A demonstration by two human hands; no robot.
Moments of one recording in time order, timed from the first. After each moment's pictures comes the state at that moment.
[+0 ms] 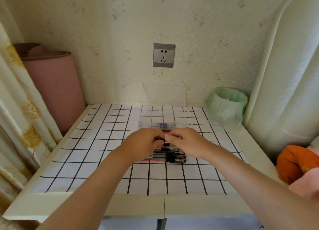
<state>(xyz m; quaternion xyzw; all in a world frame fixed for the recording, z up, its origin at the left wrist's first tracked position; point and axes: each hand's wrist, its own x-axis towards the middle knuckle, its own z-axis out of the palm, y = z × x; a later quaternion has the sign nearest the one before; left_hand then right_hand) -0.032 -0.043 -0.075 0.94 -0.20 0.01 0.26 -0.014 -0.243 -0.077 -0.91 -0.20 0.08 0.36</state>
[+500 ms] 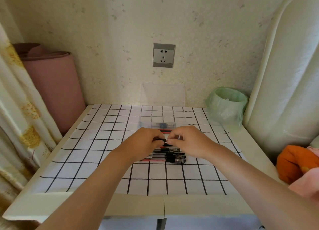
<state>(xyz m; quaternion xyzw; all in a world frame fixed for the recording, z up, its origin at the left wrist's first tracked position) -0.030 -0.044 -0.075 0.93 -0.20 -0.01 0.30 -0.014 -0.247 -0.073 -0.91 -0.23 0.04 0.33</state>
